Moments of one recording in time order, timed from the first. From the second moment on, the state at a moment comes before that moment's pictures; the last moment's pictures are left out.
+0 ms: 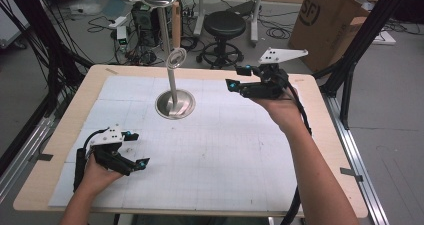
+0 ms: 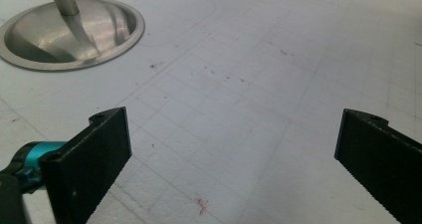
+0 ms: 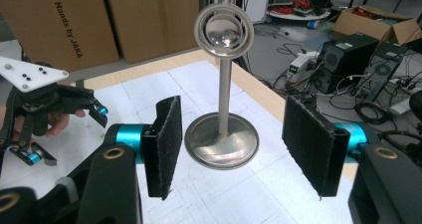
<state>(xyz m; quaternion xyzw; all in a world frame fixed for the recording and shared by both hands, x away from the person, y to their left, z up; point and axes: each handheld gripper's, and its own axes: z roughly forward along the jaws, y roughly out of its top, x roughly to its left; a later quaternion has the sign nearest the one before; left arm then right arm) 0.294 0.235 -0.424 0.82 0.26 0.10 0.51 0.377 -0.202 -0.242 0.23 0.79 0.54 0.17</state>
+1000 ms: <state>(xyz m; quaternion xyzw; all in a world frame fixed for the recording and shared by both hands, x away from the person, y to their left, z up) 0.294 0.235 -0.424 0.82 0.26 0.10 0.51 0.354 -0.244 -0.296 0.26 0.79 0.54 0.15</state>
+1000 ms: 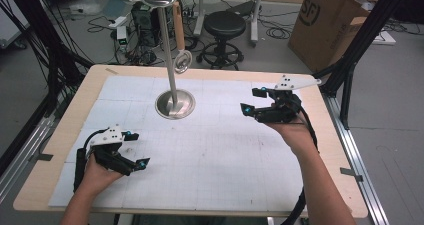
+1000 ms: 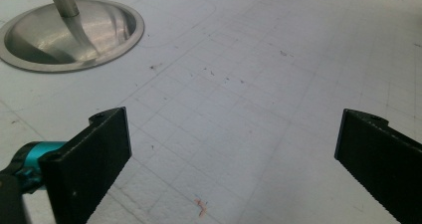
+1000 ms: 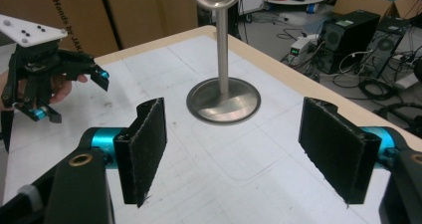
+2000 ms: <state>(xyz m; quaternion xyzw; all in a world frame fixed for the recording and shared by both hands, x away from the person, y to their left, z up) 0.293 0.233 -0.424 0.82 0.26 0.10 0.51 0.337 -0.276 -0.362 0.30 0.78 0.54 0.12</state>
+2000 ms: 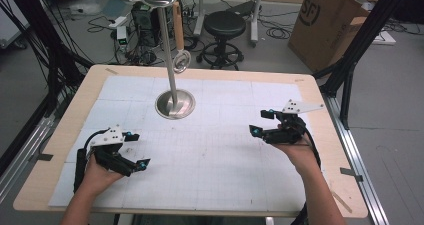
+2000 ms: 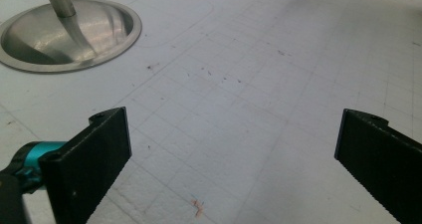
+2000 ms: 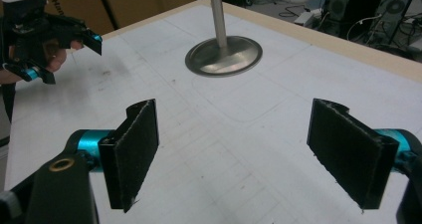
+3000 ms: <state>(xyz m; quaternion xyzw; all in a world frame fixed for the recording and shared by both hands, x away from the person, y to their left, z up) 0.298 0.226 -0.425 0.82 0.26 0.10 0.50 0.319 -0.286 -0.427 0.33 0.78 0.52 0.08</state>
